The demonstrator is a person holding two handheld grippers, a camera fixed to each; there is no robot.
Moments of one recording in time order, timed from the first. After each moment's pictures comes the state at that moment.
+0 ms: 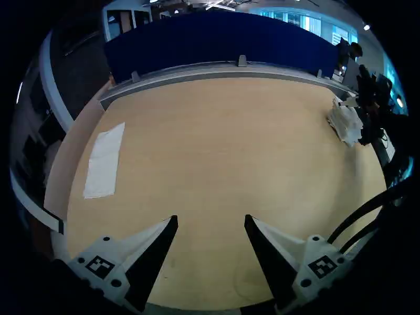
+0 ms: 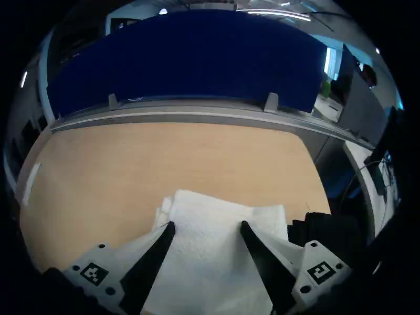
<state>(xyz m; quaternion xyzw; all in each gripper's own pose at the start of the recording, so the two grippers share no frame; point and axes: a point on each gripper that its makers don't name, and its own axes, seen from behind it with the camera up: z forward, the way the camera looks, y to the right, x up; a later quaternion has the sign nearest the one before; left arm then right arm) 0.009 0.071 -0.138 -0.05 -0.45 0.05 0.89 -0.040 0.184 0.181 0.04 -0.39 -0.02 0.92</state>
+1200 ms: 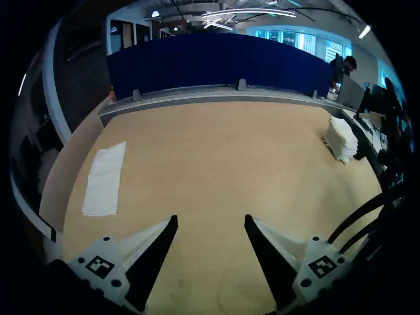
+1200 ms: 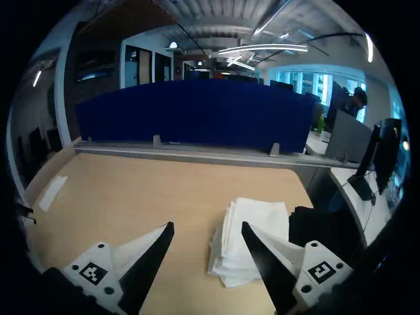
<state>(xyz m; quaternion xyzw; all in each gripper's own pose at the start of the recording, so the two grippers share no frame) 0.028 0.052 -0.107 -0.07 -0.37 0.03 0.92 0.103 0.071 0.045 0.06 -0.26 -0.02 0.96</state>
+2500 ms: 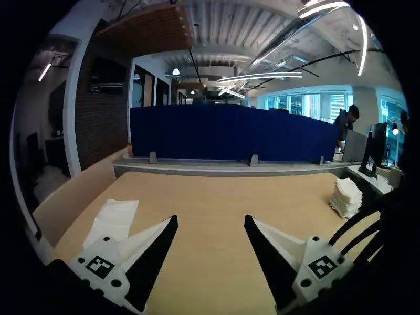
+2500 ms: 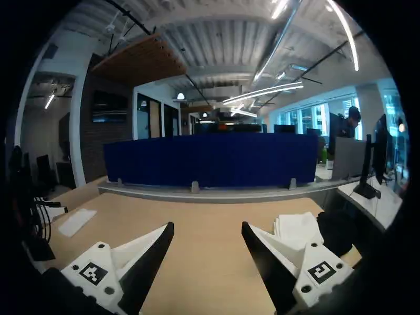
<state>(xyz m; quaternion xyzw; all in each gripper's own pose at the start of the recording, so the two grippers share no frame) 0.103 0.029 -0.047 -0.03 -0.13 -0.02 0.99 0.147 -0.073 -0.047 0.08 -0.09 0.02 0.99</state>
